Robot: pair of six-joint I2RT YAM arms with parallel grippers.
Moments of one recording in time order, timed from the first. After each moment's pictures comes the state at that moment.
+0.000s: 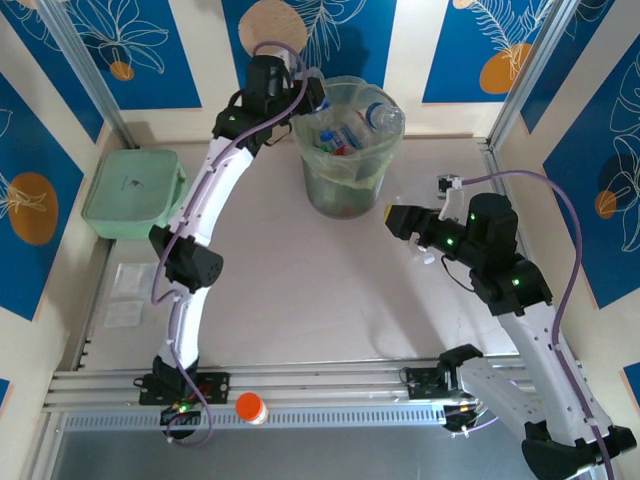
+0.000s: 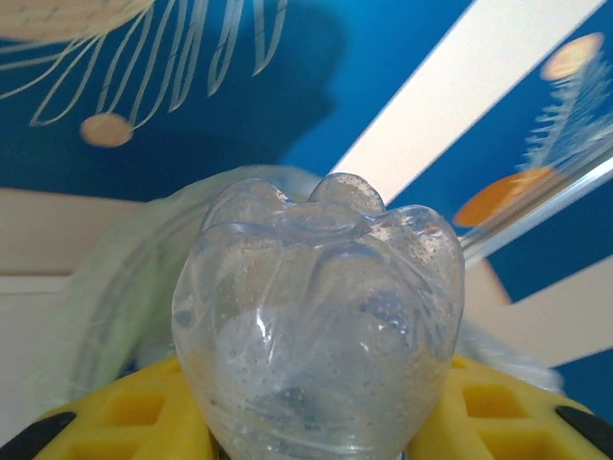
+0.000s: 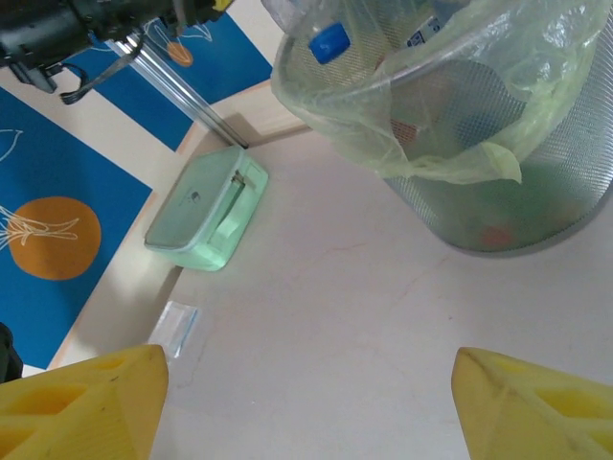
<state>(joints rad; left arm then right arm) -0.49 2.22 2.58 -0.70 0.04 -0.56 0.31 0.80 1.05 -0.60 -0.35 0.53</state>
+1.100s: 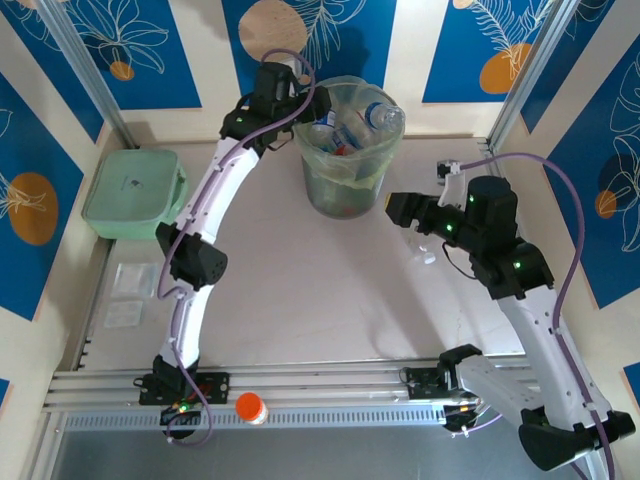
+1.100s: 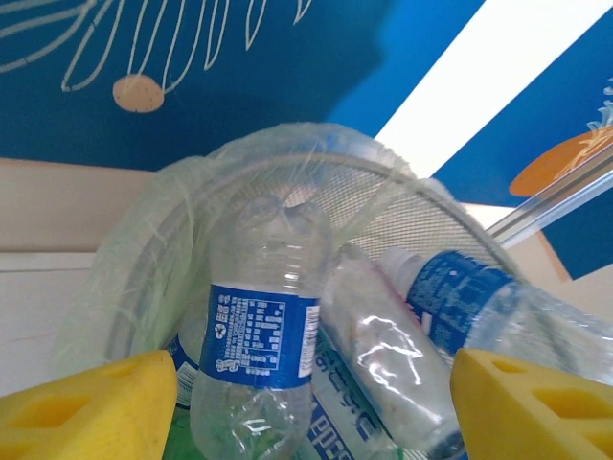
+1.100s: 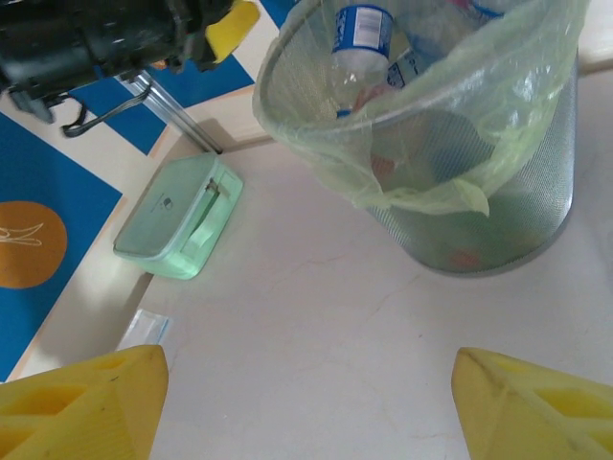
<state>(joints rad) -0.49 2.22 2.60 -0.75 0.02 -0.50 0.30 0.91 1.20 -0.68 -0.30 0.47</state>
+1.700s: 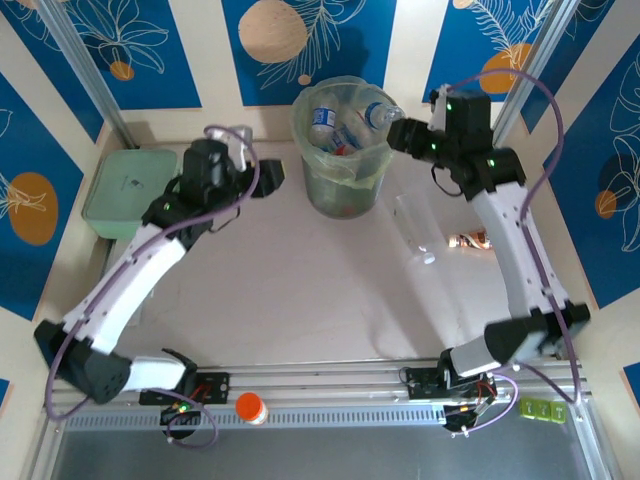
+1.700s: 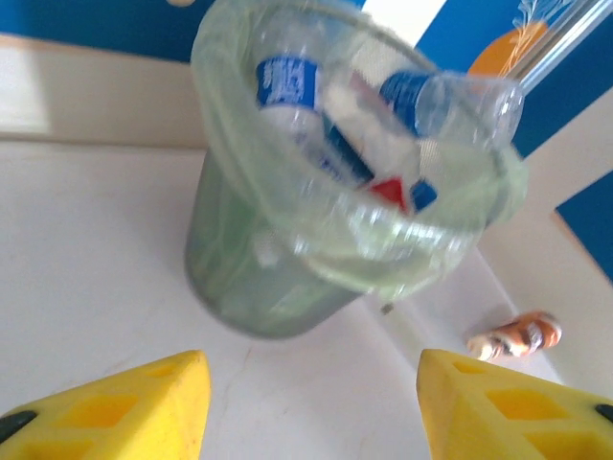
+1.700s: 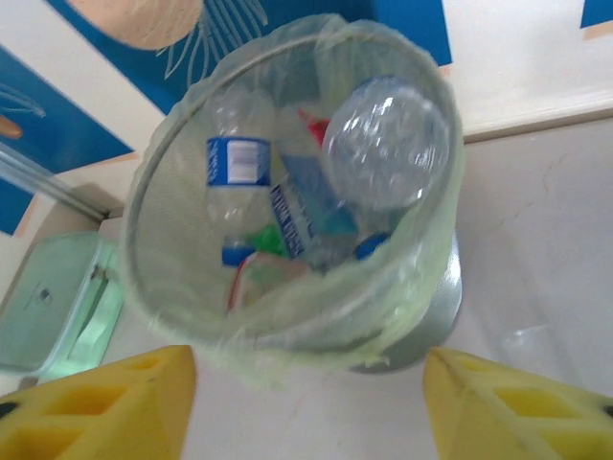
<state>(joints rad) -0.51 1.26 1.31 -0.44 0.08 -0.44 0.21 1.51 1.81 -0.82 -0.14 0.42</state>
